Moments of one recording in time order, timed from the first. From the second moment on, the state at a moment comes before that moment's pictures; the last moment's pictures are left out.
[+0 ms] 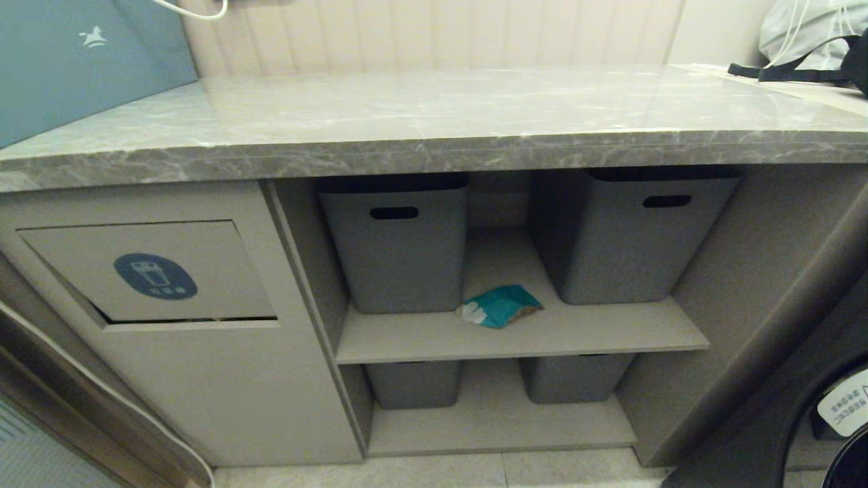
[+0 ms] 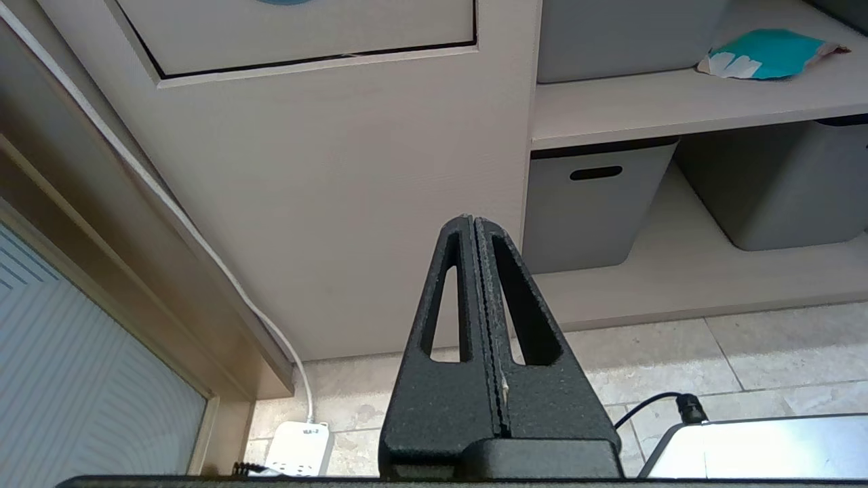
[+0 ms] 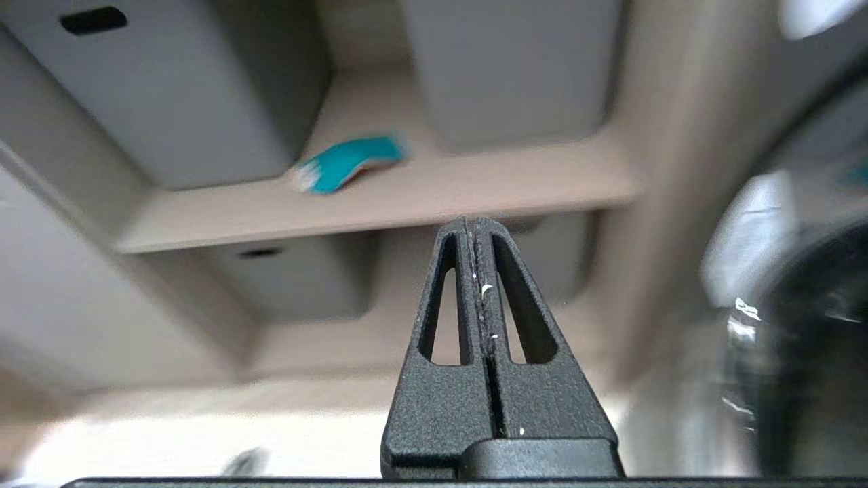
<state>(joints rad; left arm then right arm) 0.00 0.00 0.00 0.02 -0.01 0.10 0.01 0.33 -0.34 0.03 0.07 0.17</state>
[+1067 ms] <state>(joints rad) 0.00 0.00 0.00 0.02 -0.01 0.10 0.17 1.66 -0.38 -0.99 0.25 1.26</state>
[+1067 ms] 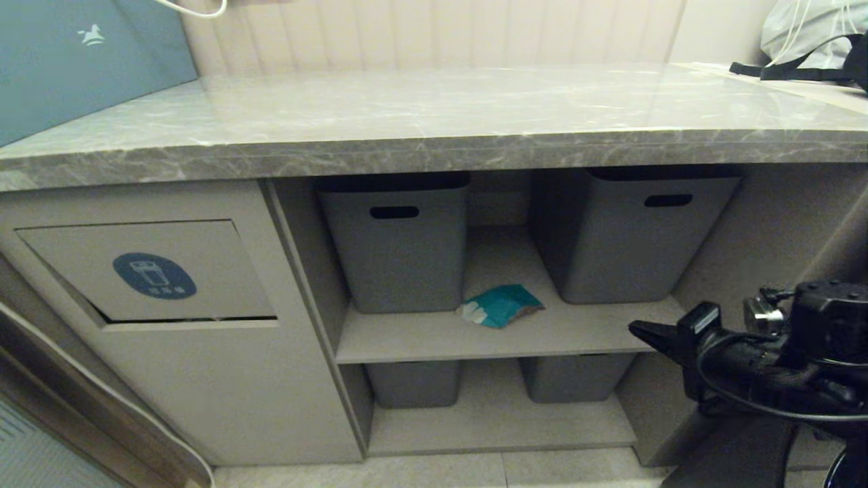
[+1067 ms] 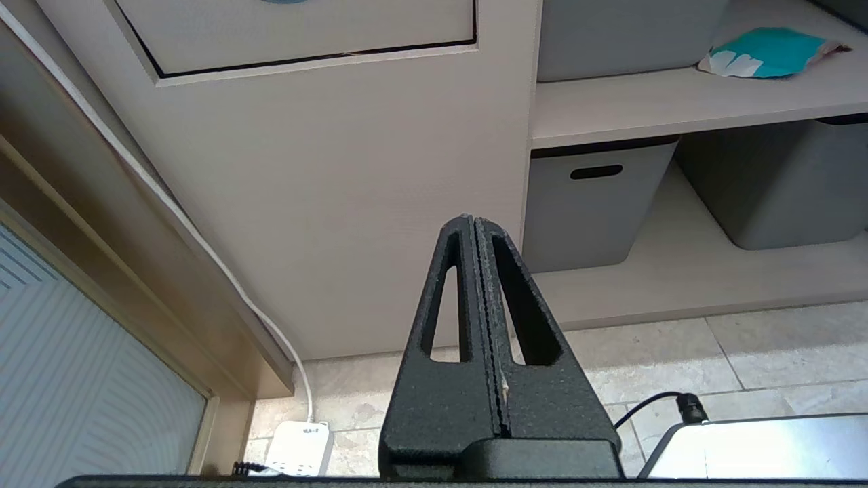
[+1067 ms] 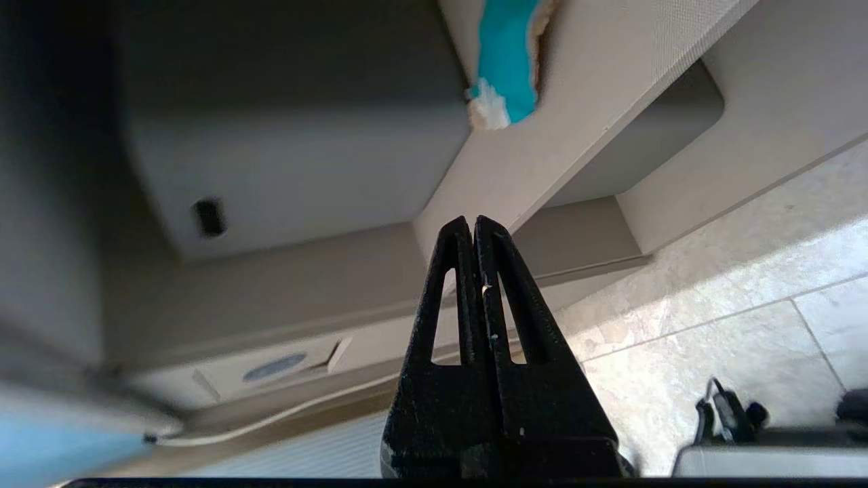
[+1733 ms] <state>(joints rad) 0.00 0.00 0.00 0.02 -0.01 0.10 0.24 2.12 -0.74 -1.03 0.24 1.24</state>
